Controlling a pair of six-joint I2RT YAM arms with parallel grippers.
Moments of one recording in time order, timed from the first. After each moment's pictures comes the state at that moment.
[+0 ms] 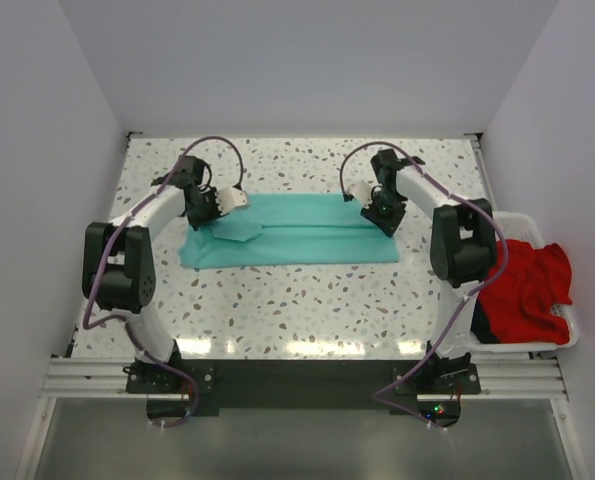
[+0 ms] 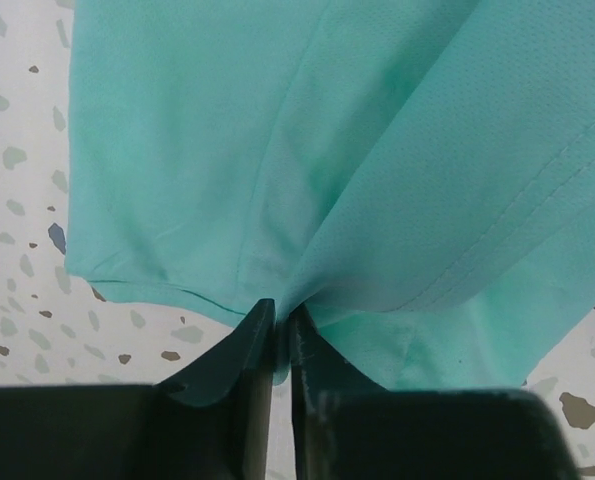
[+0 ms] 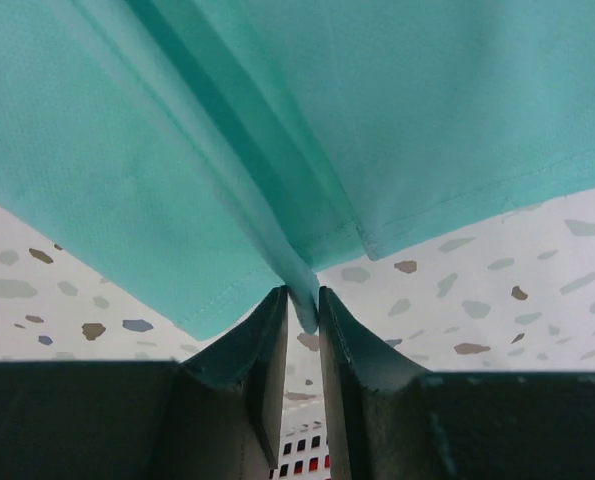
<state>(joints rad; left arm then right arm) -0.11 1.78 1.25 -0.64 0.18 1.10 0.23 2.04 1.59 -1.01 -0.01 -0.80</state>
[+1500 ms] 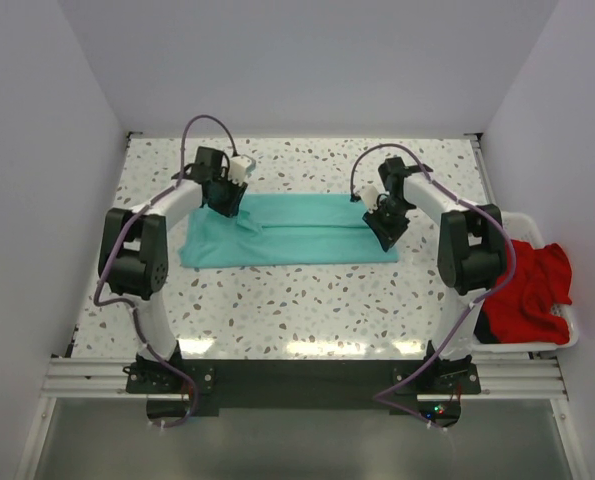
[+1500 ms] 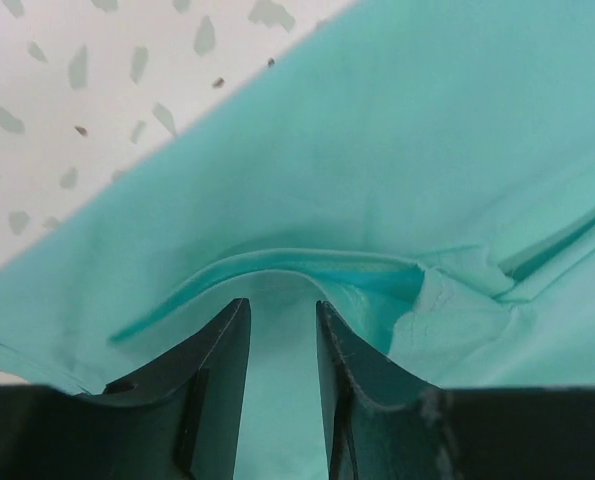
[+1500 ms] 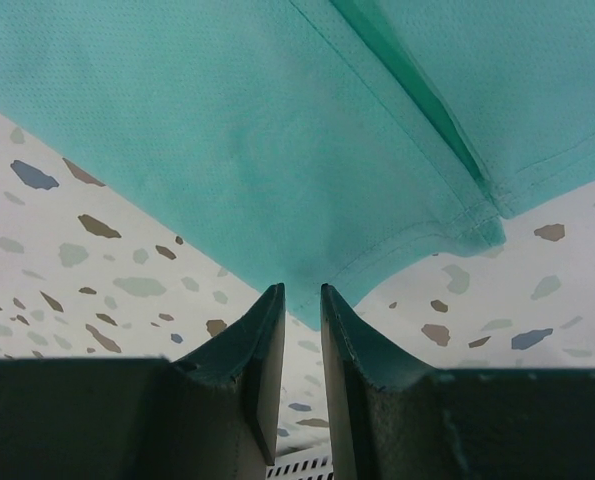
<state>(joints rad) -0.19 1.90 1.32 -0.41 0.19 0.31 0.21 1.96 1.47 -1.01 -0.15 -0.55</state>
